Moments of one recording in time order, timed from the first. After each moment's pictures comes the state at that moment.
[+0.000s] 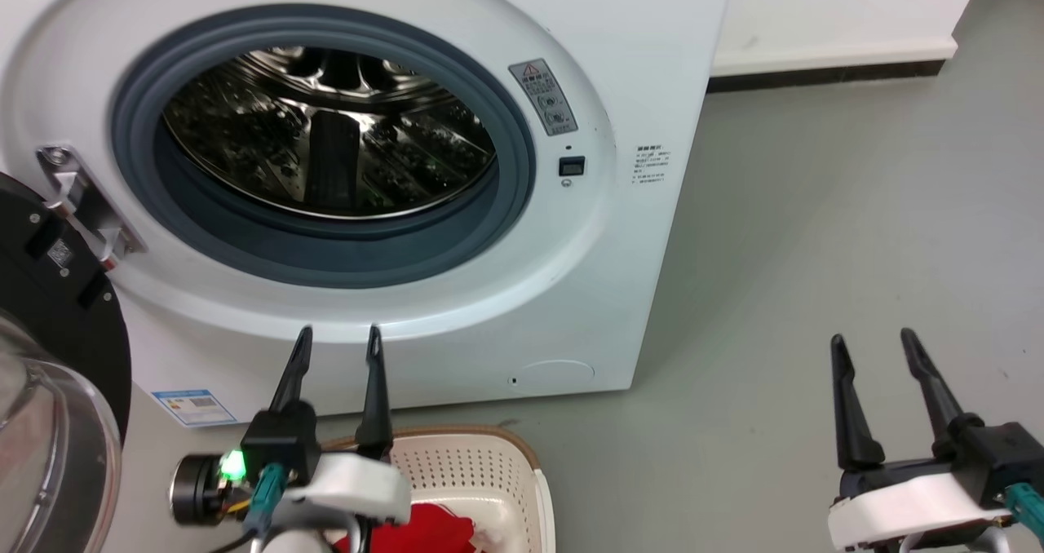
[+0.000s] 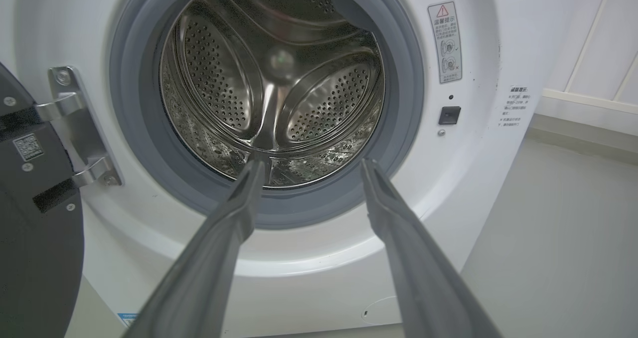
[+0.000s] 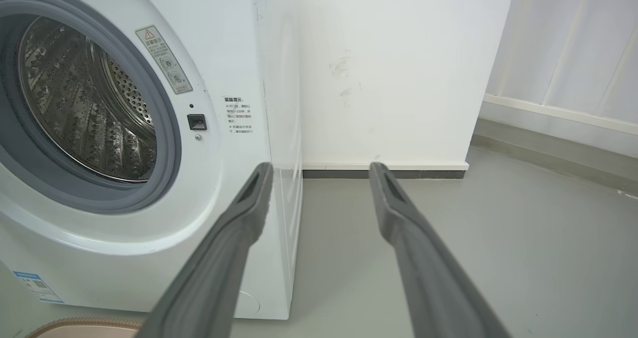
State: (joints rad) left arm -0.10 0.06 -0.13 0.17 -0.11 0.11 -0.26; right arm 0.02 -0.05 -0.06 0.03 0.04 0.13 -0.24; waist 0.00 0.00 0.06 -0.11
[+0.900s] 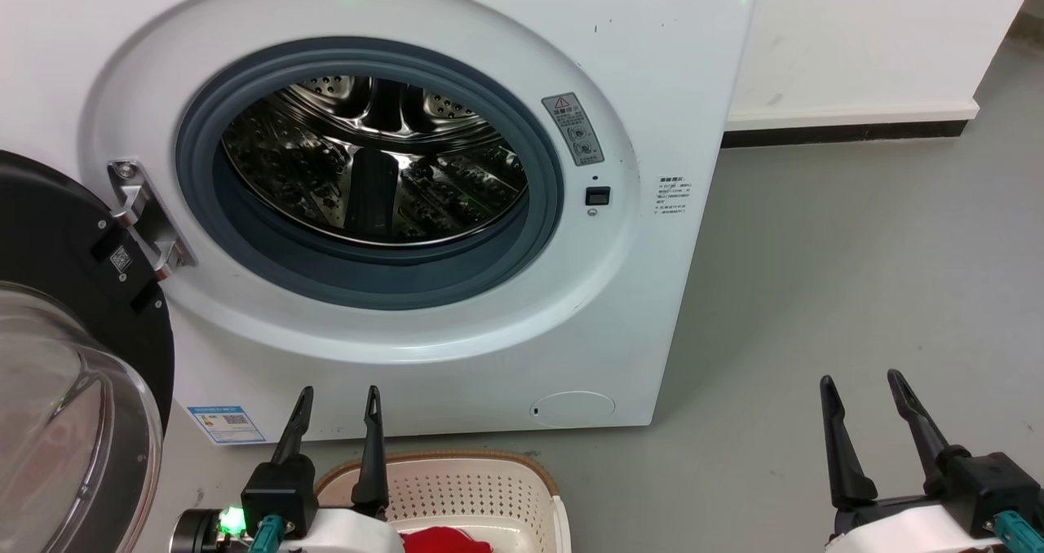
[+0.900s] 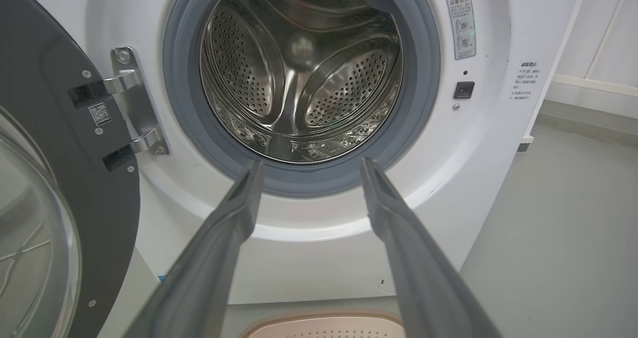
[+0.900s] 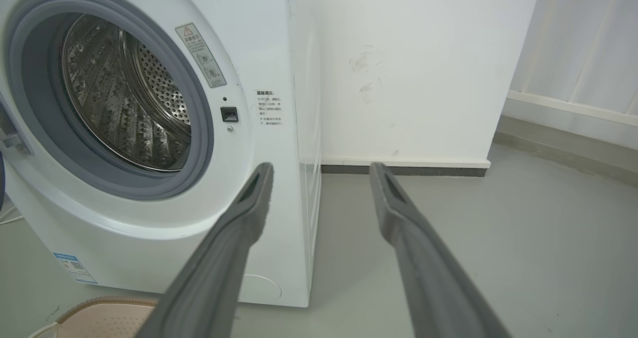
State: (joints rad) left arm 0.02 0.08 -0.12 0.16 -0.10 0.09 -0.26; right arm 0.10 -0.05 -0.04 0.01 0.05 0.13 -0.20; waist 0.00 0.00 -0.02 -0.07
